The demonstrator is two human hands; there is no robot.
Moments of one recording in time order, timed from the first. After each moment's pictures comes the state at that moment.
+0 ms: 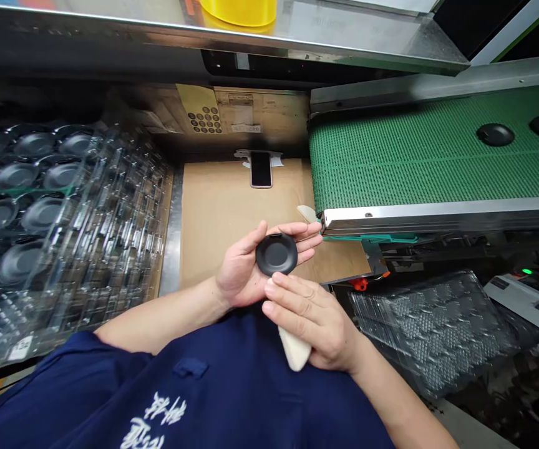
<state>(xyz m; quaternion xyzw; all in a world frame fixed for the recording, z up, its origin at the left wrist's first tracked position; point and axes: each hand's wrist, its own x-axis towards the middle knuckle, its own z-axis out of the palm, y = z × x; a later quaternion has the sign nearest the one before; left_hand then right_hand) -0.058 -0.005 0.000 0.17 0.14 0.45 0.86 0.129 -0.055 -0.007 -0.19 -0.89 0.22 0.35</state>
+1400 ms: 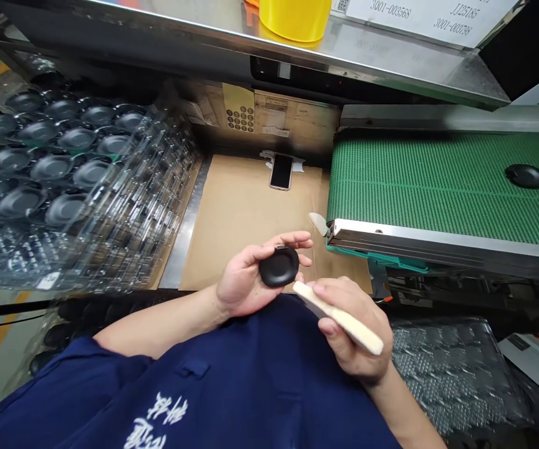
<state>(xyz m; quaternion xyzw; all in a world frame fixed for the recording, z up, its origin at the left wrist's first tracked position) -0.045 -0.044 -0.002 0.19 0.22 0.54 0.79 0.165 -0.045 0.018 -0.25 -0.81 0.32 0.42</state>
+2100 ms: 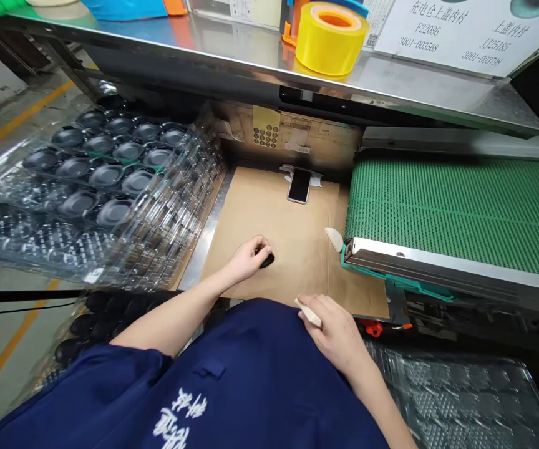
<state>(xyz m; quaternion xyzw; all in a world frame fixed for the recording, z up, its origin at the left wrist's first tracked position) -0.123 -0.022 -0.105 0.55 0.66 0.35 0.38 0.156 -0.044 -0.057 -0.38 -0.86 0.31 0.17</state>
